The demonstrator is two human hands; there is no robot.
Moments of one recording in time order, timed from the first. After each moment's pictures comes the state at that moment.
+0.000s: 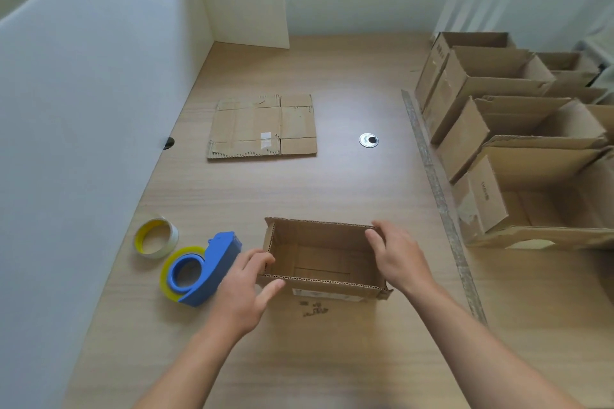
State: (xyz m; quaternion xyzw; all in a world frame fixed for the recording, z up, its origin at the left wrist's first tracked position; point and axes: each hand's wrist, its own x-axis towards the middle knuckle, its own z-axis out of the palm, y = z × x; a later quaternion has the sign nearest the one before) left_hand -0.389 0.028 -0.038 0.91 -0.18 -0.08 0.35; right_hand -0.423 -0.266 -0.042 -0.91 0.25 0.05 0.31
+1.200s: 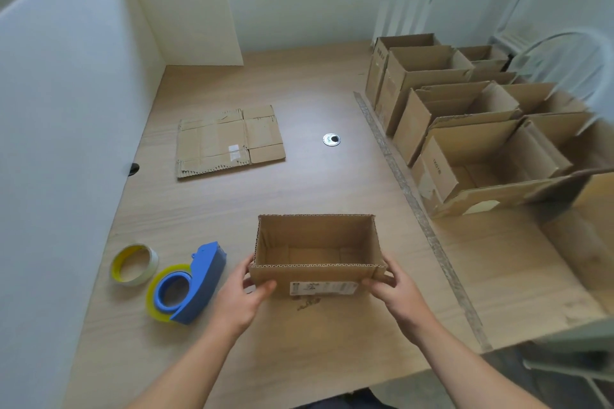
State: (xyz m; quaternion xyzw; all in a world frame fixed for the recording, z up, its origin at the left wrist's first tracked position) left_hand -0.388 0.030 -0.062 0.82 -0.05 -0.24 0.51; right_hand -0.531 -0.233 -0.072 -0.65 0.31 -0.04 0.69
